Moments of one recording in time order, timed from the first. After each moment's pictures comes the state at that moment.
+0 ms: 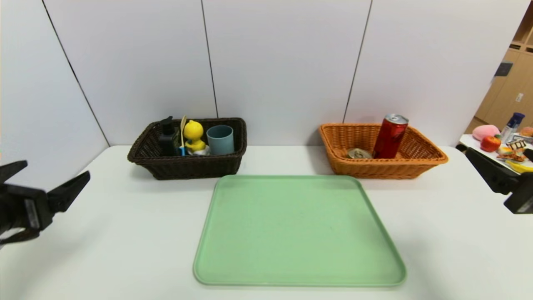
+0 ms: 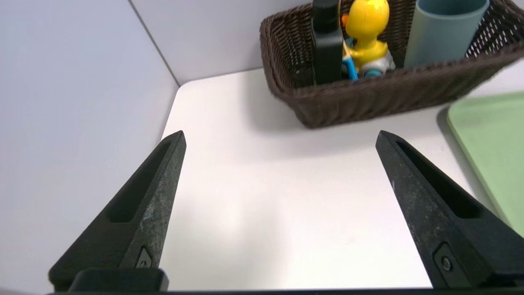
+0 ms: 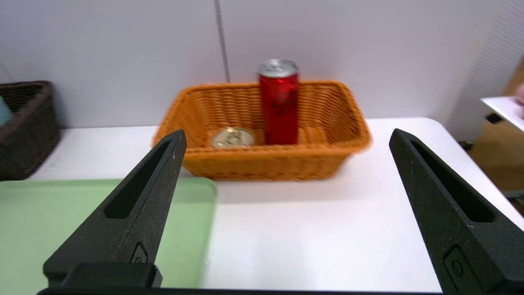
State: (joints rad) left arm 0.01 0.95 -0.39 -0.48 0.04 0.19; right arm 0.14 1.05 -0.25 -0.88 -0.17 0.03
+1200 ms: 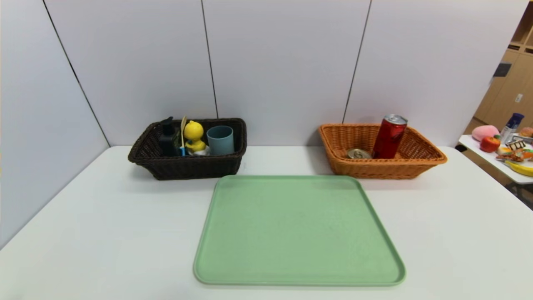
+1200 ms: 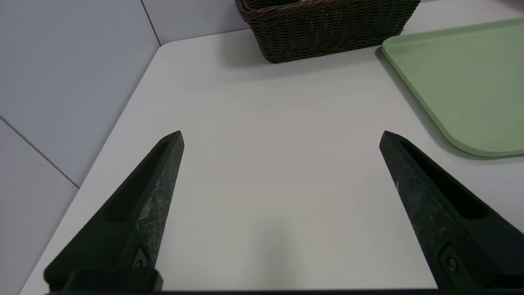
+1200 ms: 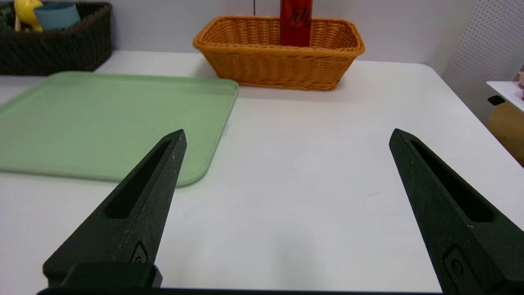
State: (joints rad) left arm 0.03 0.19 -0.15 -0.03 -0.05 0.13; right arm 0.00 0.08 -0.21 0.08 0.08 -0.02
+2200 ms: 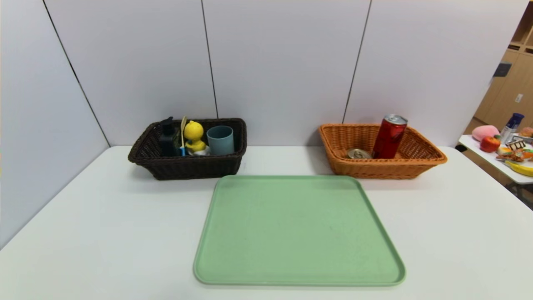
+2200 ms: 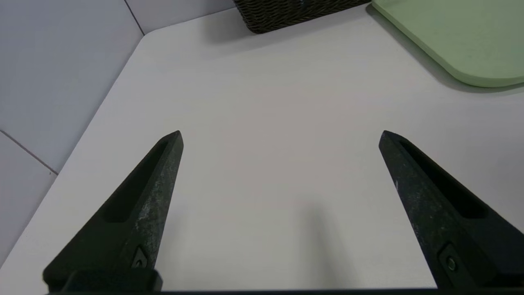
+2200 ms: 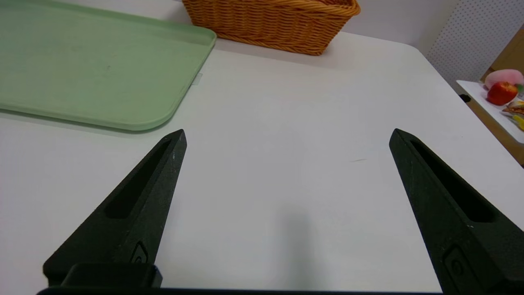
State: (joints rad) left arm 0.00 0.00 0.00 0.01 -0.06 0.19; right arm 0.00 0.00 0.00 0.01 0.05 -0.16
